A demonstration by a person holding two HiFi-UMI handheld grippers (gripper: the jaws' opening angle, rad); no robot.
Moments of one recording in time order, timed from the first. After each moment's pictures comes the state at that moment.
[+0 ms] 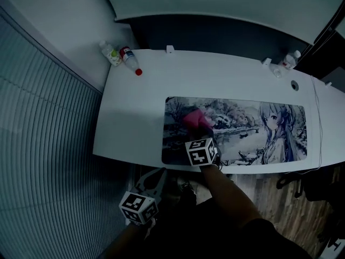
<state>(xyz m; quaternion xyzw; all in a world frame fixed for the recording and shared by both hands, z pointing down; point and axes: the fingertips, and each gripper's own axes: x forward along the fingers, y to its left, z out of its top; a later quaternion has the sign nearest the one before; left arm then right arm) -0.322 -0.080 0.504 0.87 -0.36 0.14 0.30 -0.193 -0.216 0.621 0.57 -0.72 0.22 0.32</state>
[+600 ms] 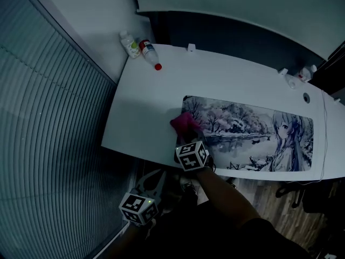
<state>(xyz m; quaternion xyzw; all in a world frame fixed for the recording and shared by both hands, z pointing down) -0.375 -0.079 0.503 0.84 -0.42 0.13 0.32 -0.302 -0.221 0.616 0.49 -0.78 0.19 0.34</state>
